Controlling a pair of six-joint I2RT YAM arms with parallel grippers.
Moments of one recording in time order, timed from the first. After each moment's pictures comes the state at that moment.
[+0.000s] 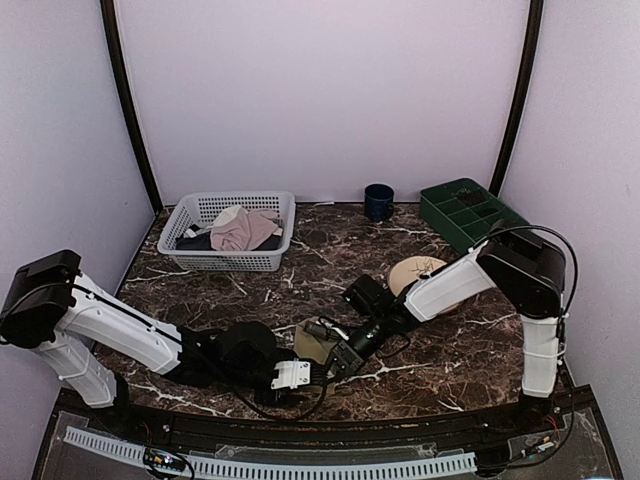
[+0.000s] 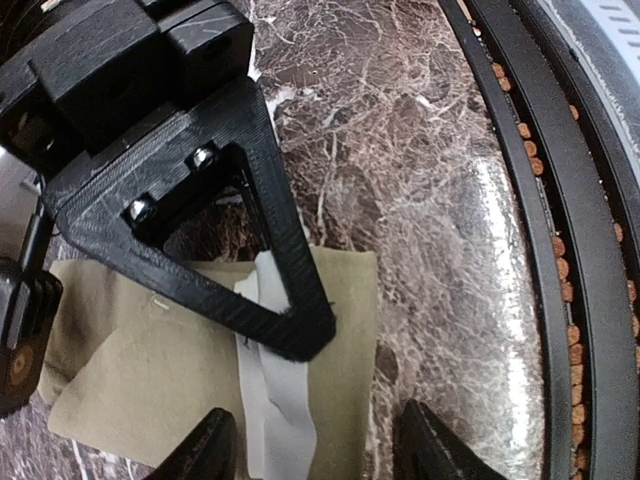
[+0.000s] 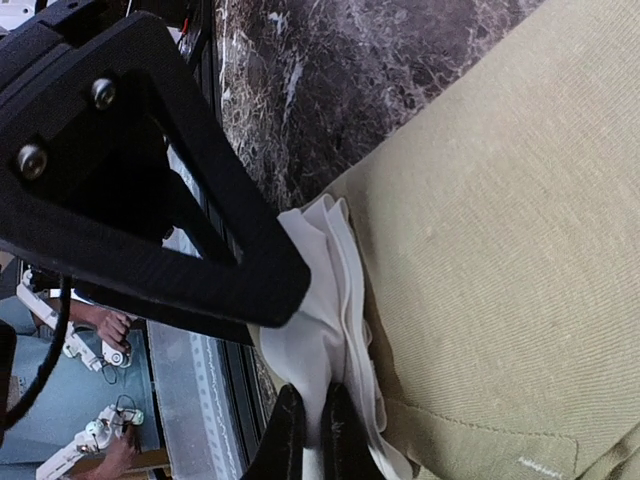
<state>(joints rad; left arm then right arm) -1.22 1.56 0.57 0.21 0.04 0.44 0.93 2.03 1.01 -0.05 -1.00 0.26</state>
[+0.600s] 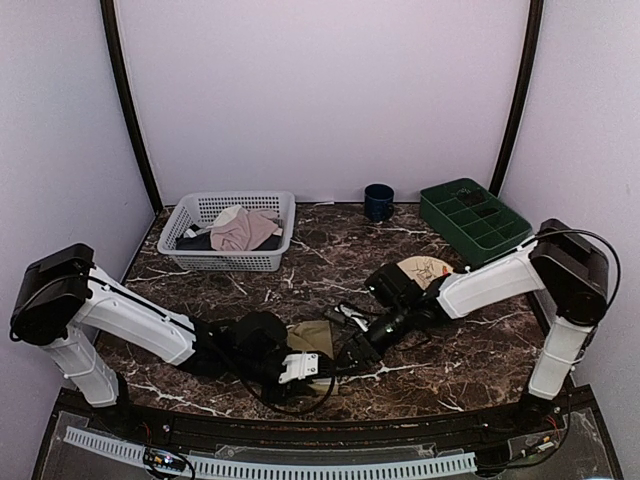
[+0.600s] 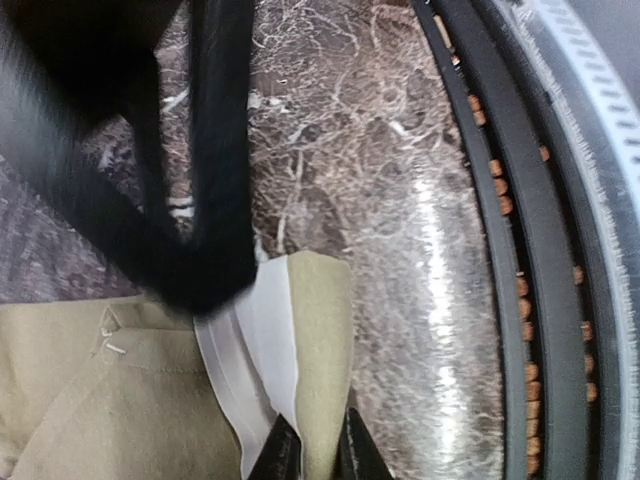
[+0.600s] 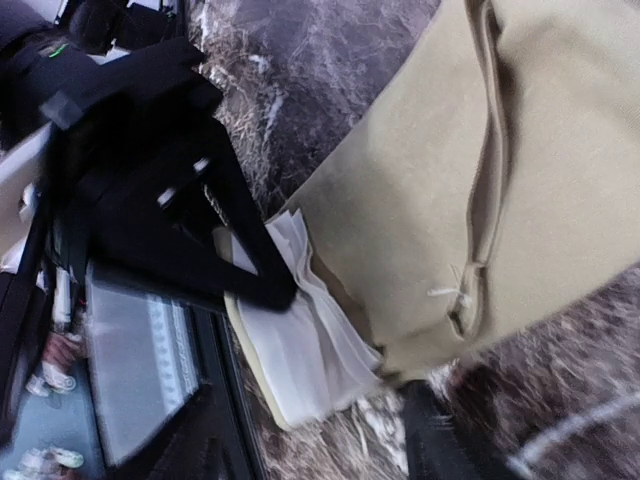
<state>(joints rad) -1.18 1.64 0.65 0.16 0.19 0.36 0.91 1.84 0.91 -0.06 -0.83 0.22</state>
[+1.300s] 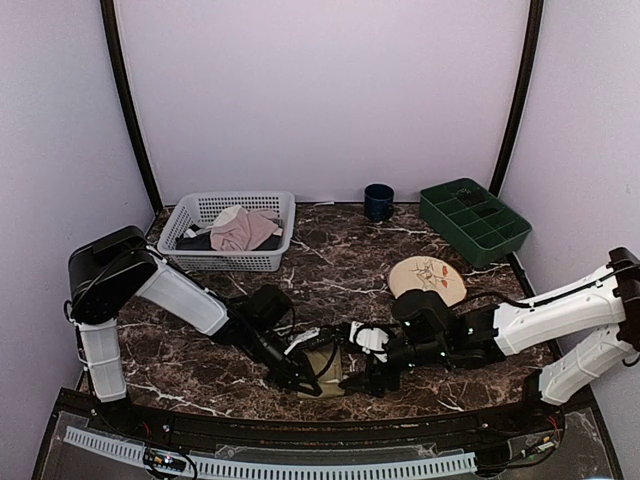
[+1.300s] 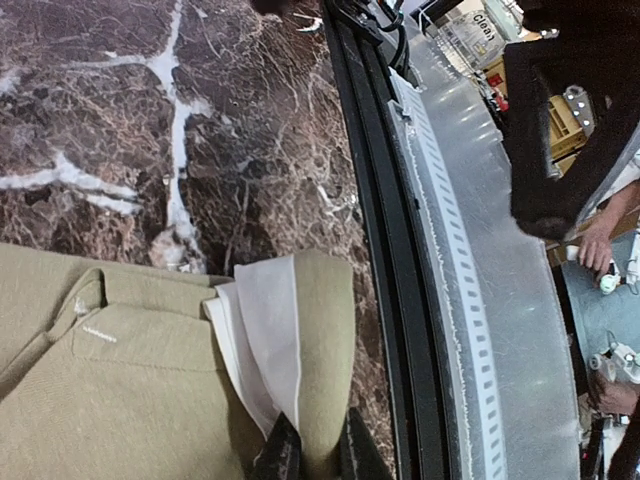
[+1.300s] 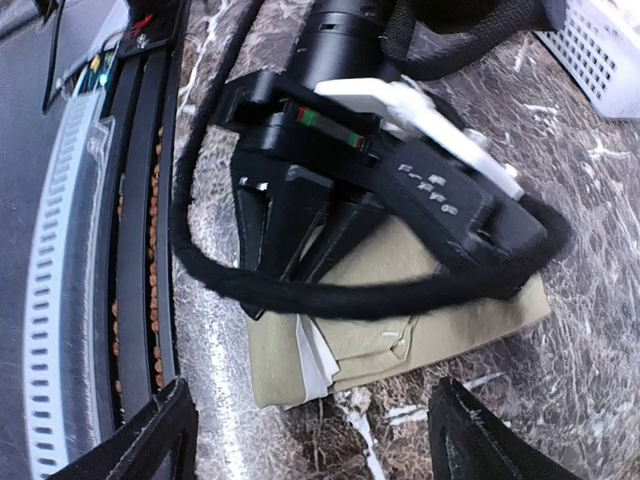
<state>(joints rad) -0.92 1.92 0.82 0.11 0.95 0.09 1.17 1.37 0.61 0.10 -0.22 -0.12</state>
